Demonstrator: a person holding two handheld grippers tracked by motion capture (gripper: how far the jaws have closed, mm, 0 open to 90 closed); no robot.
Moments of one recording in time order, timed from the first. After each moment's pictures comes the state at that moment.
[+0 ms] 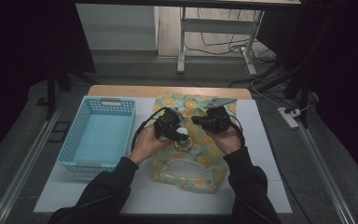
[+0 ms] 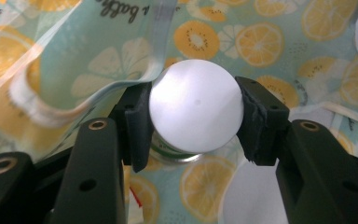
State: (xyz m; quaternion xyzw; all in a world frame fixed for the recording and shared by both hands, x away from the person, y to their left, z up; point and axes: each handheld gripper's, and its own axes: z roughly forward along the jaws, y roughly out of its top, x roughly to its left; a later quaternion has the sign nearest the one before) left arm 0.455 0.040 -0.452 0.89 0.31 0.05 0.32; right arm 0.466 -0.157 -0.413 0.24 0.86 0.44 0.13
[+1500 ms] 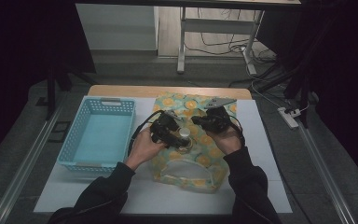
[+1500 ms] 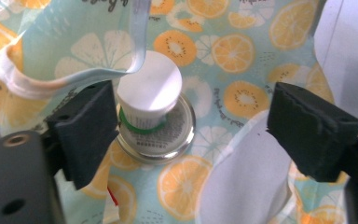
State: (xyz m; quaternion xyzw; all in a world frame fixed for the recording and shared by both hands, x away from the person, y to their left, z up) left arm 0.435 0.056 -0.453 0.88 0.30 0.03 0.37; right arm 0.465 -0.156 -0.412 0.24 0.86 0.43 0.13
